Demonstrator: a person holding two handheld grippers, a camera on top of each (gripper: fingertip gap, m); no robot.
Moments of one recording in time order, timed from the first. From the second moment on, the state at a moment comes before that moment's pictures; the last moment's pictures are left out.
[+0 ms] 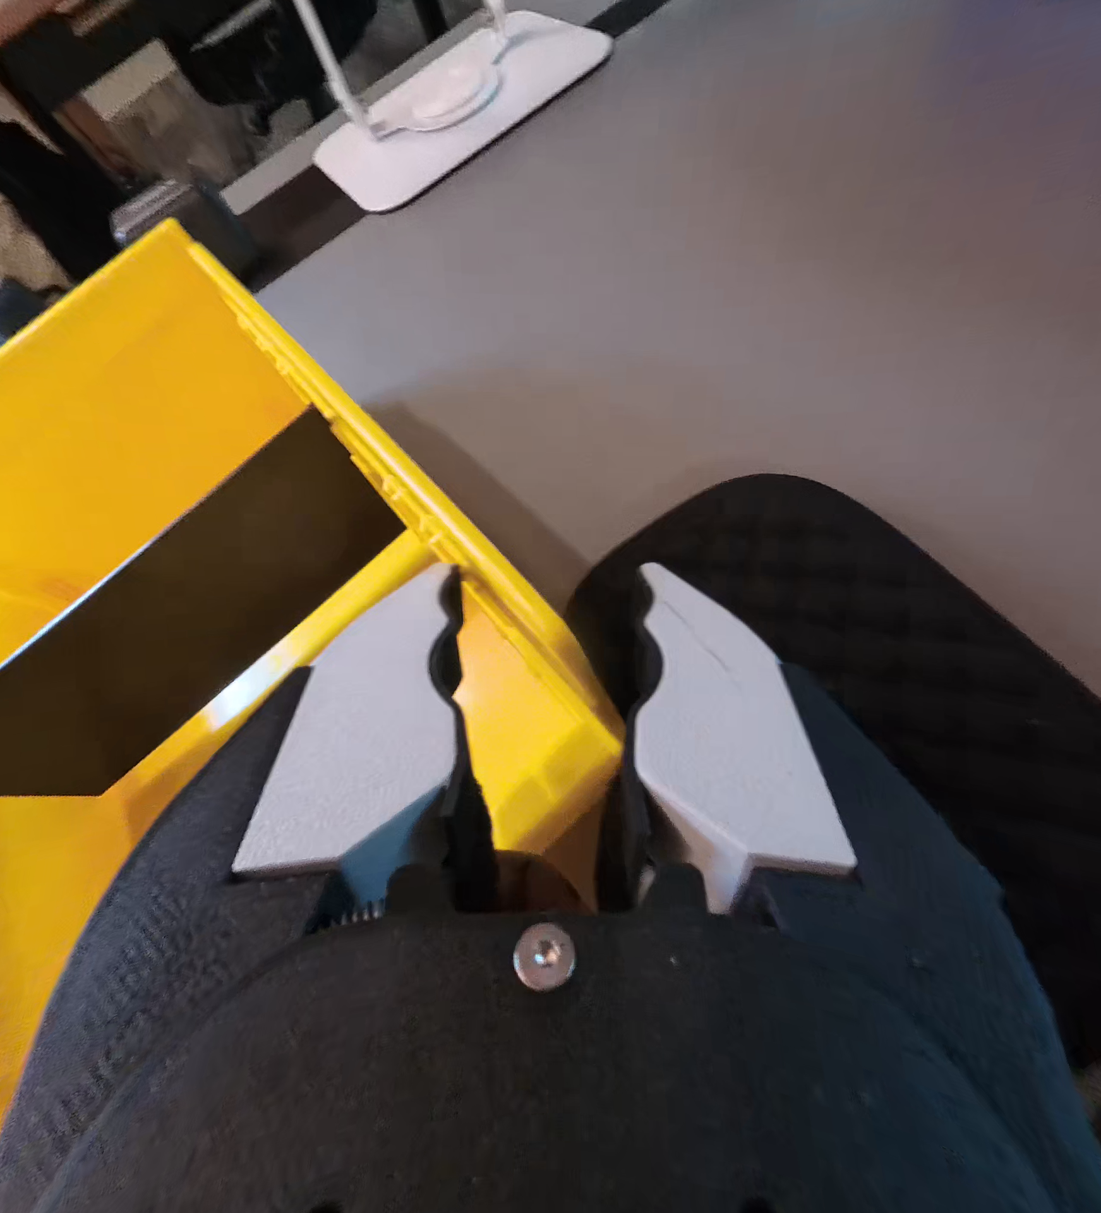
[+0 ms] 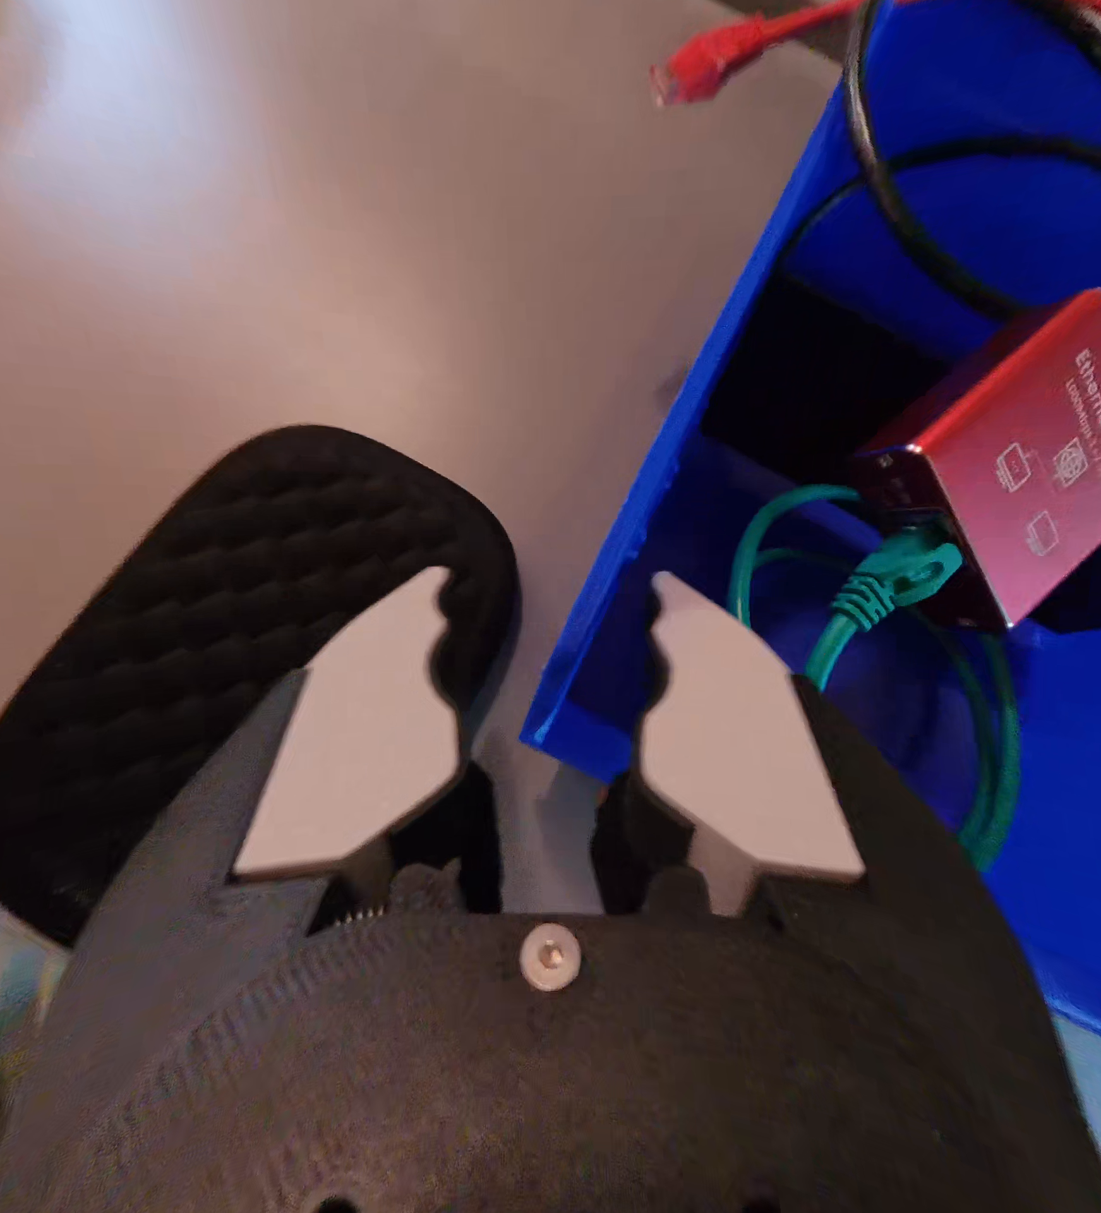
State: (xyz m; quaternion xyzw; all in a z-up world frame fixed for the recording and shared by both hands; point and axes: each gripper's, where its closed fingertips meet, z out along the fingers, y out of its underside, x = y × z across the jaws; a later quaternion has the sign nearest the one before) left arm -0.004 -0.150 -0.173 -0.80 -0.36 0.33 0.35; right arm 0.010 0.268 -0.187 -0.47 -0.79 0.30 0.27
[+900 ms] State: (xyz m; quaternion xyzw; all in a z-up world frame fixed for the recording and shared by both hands) left arm -0.045 -0.150 -0.162 -0.67 -0.42 0.38 0.48; right arm -0.080 0.056 -0.188 -0.30 -0.86 0.30 0.29
